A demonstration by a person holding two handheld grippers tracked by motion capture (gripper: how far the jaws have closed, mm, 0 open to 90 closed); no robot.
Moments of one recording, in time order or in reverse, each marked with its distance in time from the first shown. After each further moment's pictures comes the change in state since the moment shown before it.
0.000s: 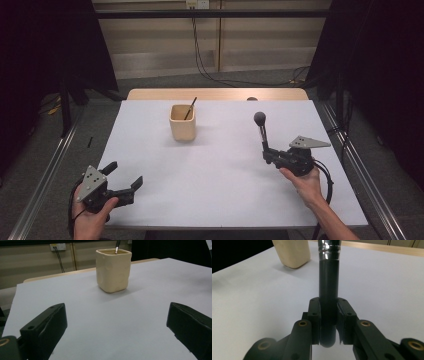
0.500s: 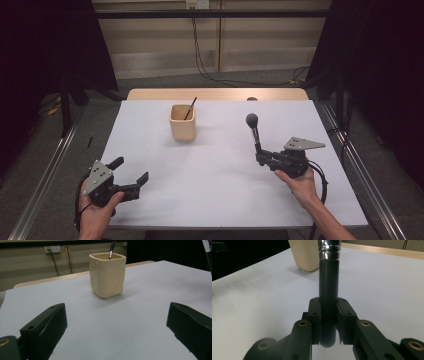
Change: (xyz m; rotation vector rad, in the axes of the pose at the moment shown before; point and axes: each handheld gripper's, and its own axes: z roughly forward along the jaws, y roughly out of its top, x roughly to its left) left arm -0.004 0.009 0.015 -0.017 -0.035 0.004; right arm 0.015 0.004 0.007 -0.016 0.079 -0.029
